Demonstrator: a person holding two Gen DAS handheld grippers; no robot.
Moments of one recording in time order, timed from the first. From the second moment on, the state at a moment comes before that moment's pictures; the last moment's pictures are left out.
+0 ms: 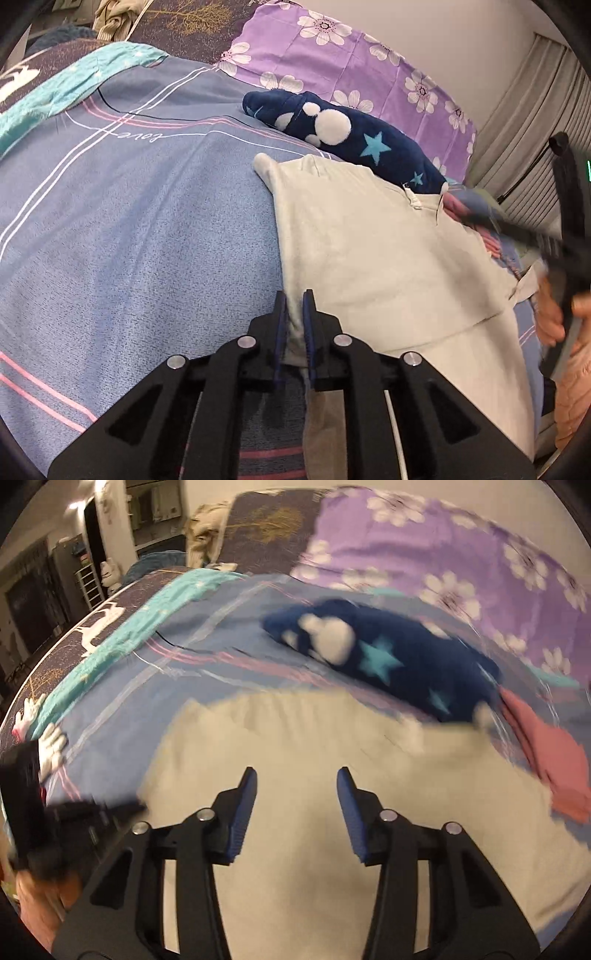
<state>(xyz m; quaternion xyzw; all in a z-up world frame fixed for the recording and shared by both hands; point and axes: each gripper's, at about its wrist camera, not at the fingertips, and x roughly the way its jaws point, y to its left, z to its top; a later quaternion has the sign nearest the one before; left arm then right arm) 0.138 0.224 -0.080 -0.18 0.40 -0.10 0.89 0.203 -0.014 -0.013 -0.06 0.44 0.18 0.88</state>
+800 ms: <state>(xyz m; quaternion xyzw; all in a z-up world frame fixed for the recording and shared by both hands) 0.196 0.032 -0.020 -0.02 0.43 -0.11 0.89 0.154 -0.173 -0.061 0.05 0.45 0.12 0.89</state>
